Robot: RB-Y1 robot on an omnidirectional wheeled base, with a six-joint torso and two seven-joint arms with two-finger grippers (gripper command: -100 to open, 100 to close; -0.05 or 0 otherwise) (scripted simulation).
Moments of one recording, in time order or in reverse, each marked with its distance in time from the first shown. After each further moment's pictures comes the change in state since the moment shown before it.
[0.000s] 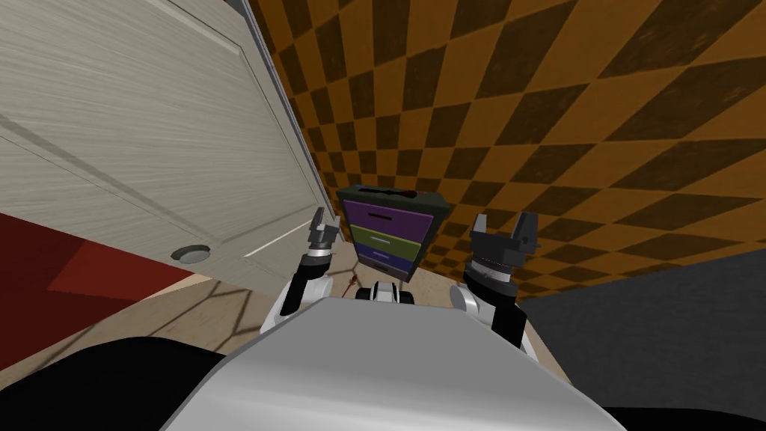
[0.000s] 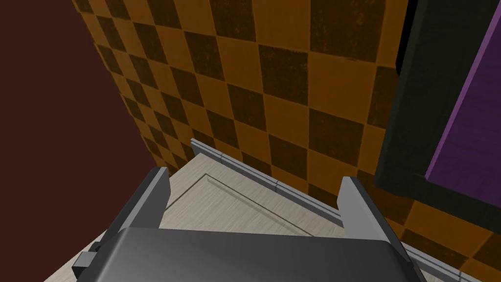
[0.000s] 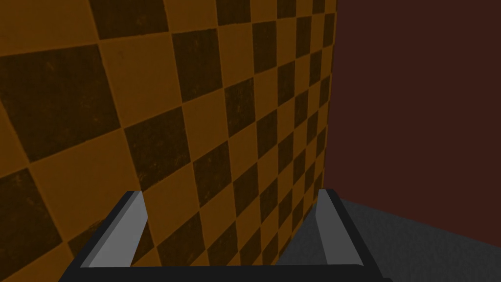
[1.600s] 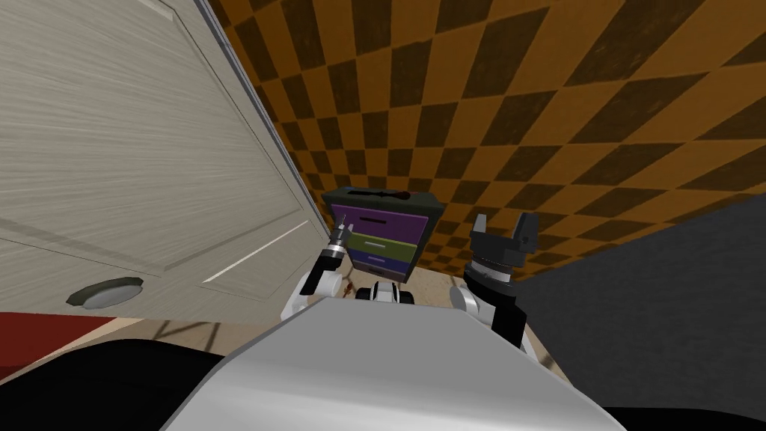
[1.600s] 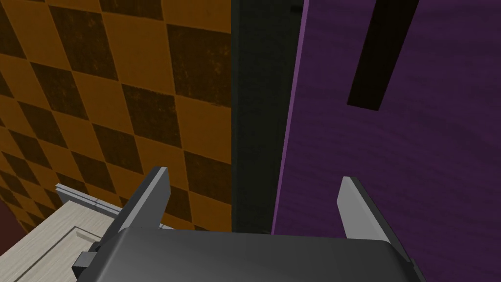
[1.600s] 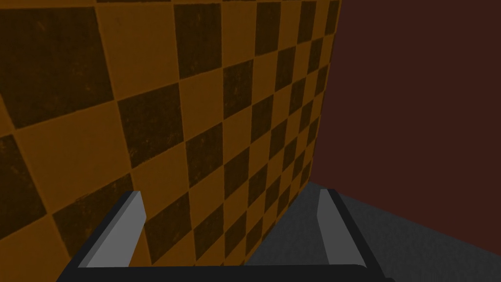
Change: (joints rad) left arm -0.076 -0.015 -0.078 0.075 -0.033 0.316 0.015; right arm 0.000 0.000 0.000 0.000 0.000 0.000 0.000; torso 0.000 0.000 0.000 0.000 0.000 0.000
